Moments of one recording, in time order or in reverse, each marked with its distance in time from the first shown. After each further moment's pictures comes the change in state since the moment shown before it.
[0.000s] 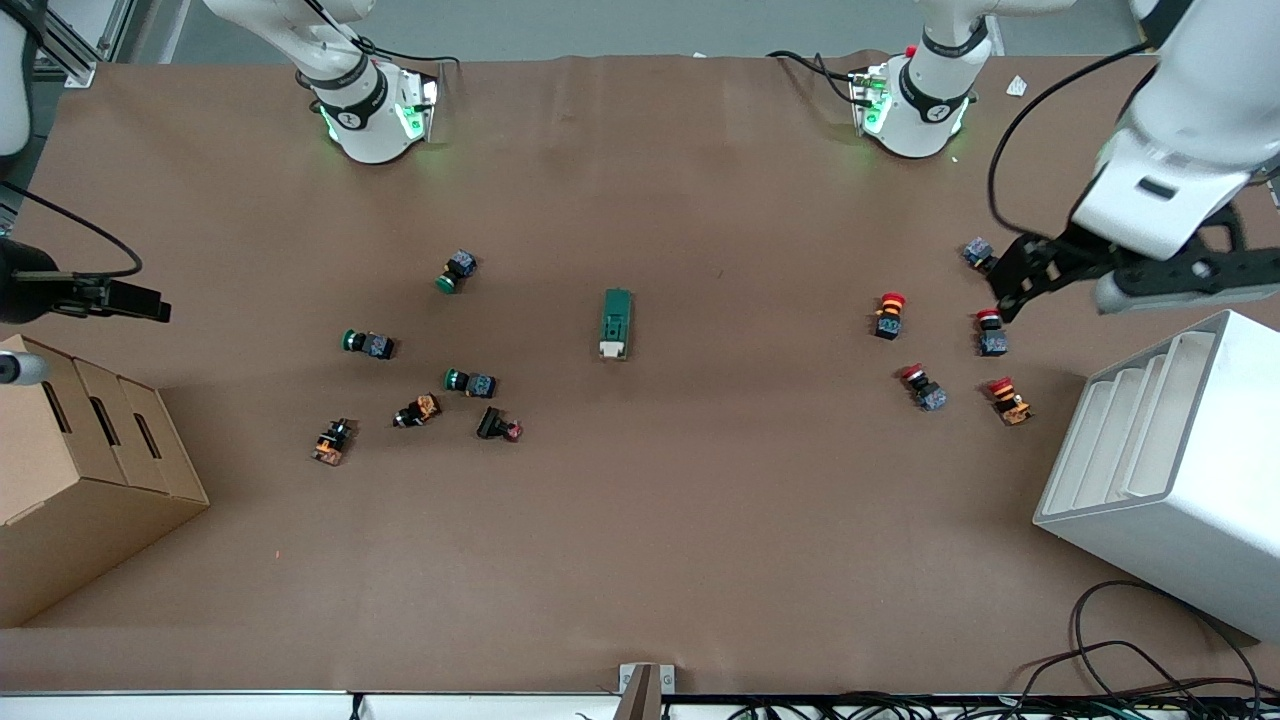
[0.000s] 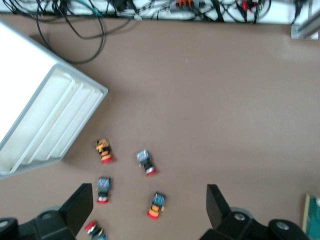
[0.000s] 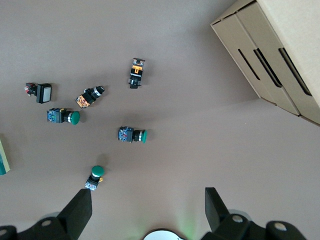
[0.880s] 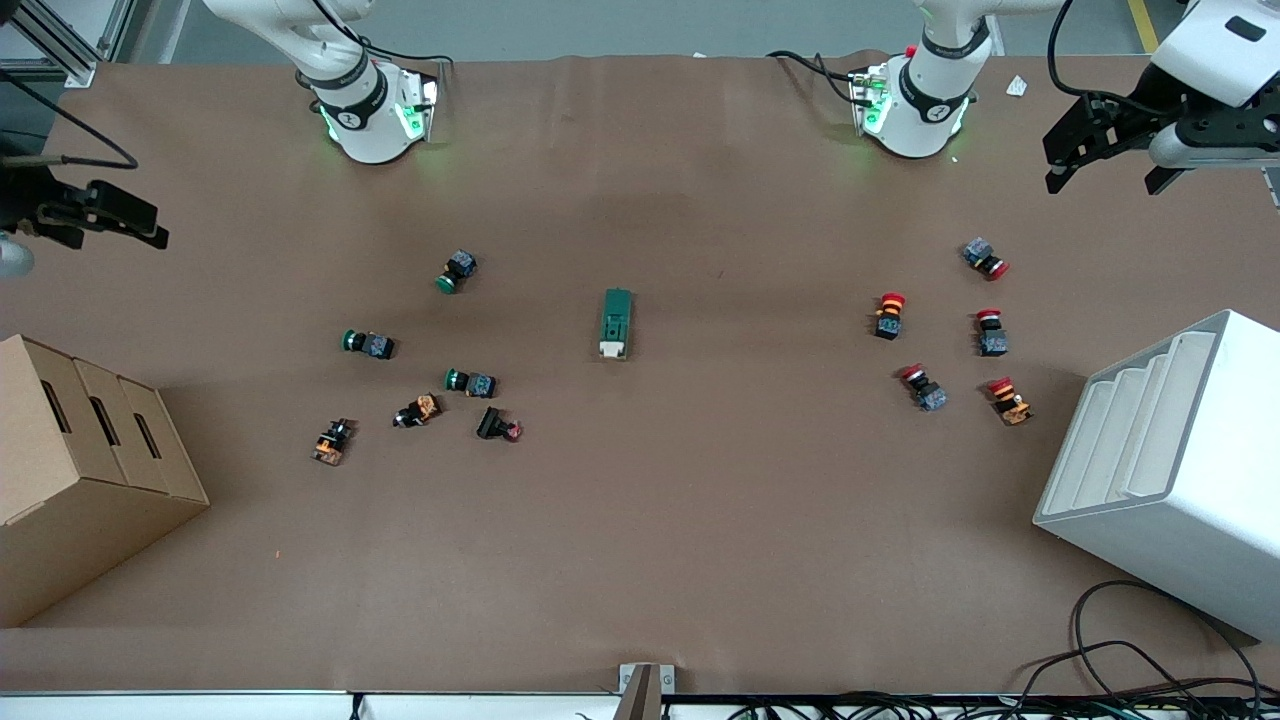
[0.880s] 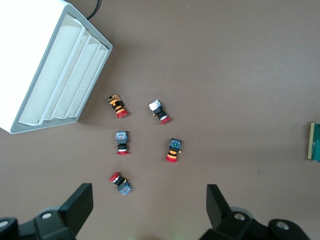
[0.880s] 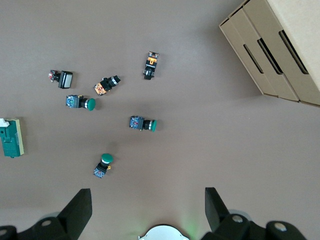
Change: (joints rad) left arm 0.066 -0.217 0.008 -0.140 -0.073 -0.156 0.185; right arm 0.026 -0.280 0.019 -0.235 0.000 0.060 -0.003
